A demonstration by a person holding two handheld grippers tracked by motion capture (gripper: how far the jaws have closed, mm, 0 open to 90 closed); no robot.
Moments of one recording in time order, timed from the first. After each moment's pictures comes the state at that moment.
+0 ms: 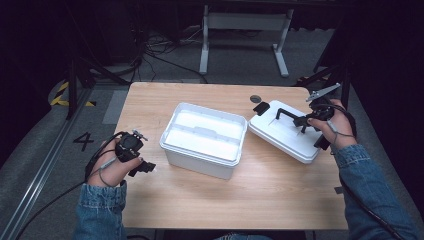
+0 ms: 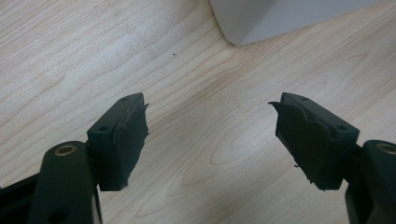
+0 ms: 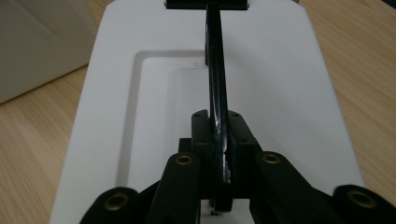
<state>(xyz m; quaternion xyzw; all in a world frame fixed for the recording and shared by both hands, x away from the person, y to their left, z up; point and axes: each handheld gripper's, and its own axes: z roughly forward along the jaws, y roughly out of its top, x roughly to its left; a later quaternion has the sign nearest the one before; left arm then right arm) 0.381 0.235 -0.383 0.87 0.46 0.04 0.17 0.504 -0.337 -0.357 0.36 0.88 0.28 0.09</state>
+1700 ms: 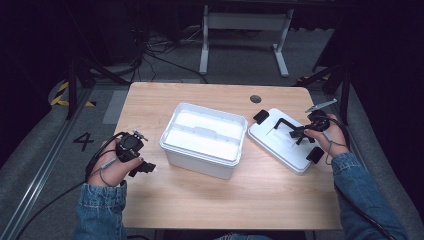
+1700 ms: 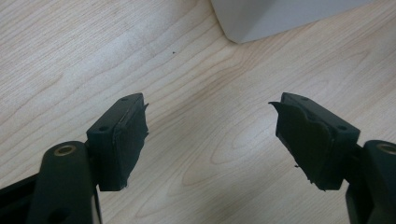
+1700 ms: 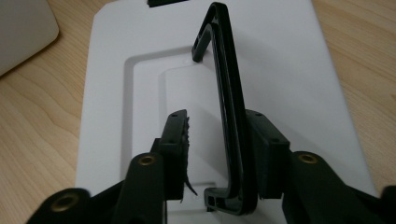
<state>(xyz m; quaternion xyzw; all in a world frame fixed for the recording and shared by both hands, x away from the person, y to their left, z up) 0.382 0.235 -0.385 0.87 0.45 0.04 0.17 0.513 -0.360 -0.425 0.42 0.85 0.31 0.05</state>
